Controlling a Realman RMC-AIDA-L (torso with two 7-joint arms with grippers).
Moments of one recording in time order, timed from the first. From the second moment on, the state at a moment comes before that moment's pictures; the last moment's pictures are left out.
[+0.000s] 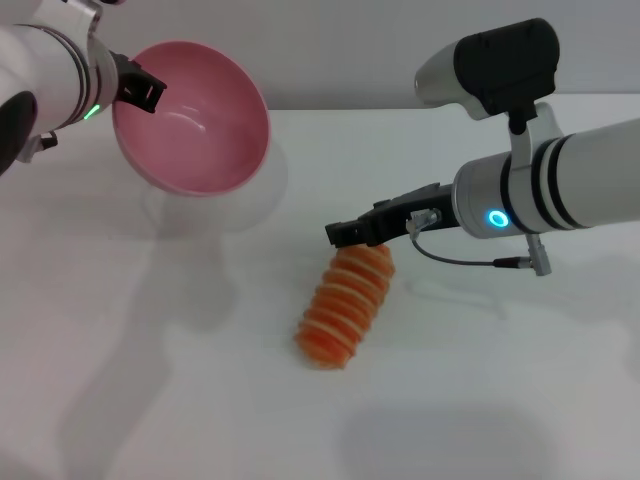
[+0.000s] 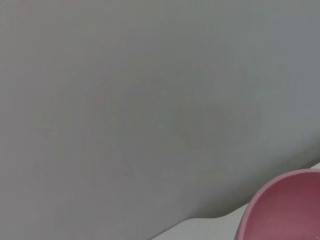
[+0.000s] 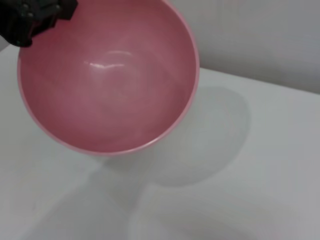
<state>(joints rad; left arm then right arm) -0.51 -2.06 1.76 1.53 0.14 -1.03 -0.10 0.54 2.08 -1.75 -1.26 0.78 0.94 -0.24</state>
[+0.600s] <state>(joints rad) -0.51 -2.06 1.77 1.53 0.14 -1.02 -0.10 0.60 2.08 -1.75 -1.07 0.83 0.87 -0.24</state>
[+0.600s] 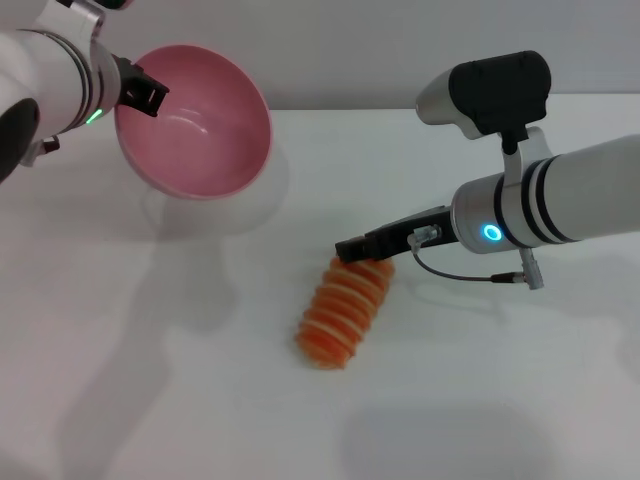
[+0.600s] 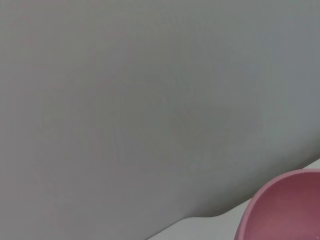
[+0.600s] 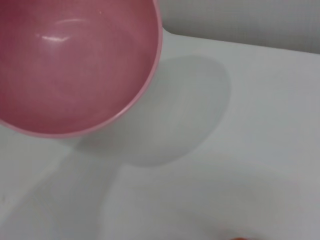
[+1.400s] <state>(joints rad) -0.52 -2.06 1.64 1.46 -0.06 -1.05 -0.01 0.63 2.08 -1.79 -1.02 0.88 0.85 -0.26</state>
